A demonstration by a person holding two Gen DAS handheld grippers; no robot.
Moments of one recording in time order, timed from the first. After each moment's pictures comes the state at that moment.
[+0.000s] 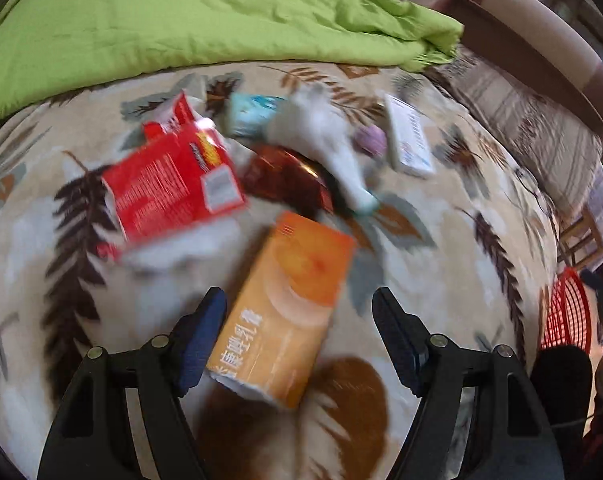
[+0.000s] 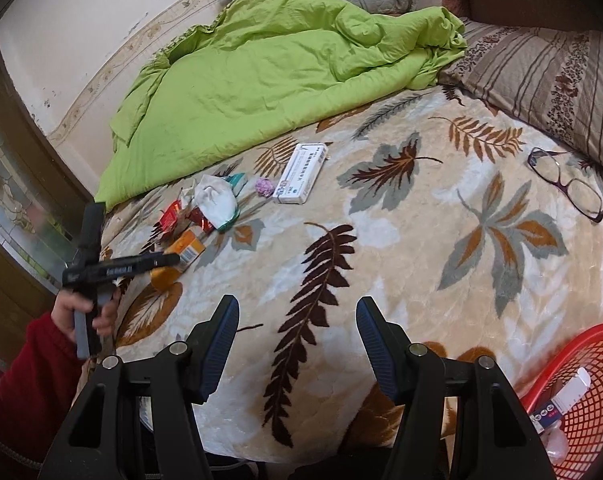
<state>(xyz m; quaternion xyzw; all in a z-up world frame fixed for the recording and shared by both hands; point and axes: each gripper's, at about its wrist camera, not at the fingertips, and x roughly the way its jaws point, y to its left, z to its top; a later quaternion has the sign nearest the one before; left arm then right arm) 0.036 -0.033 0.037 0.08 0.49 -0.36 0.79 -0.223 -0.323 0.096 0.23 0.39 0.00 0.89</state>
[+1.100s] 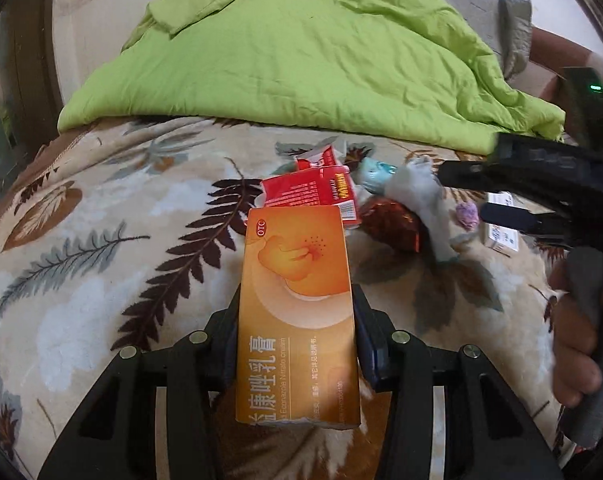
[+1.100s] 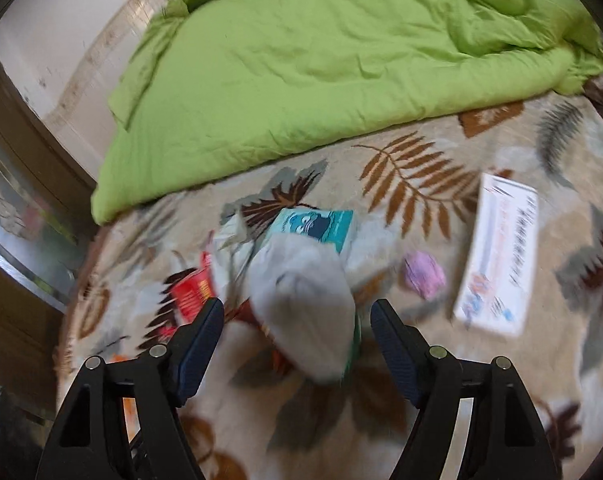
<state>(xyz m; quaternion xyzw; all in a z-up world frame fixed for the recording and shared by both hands) -0.009 -0.003 0.055 0.02 0.39 -0.10 0.92 0.054 -0.218 0.055 0.22 0.42 0.06 0.88</state>
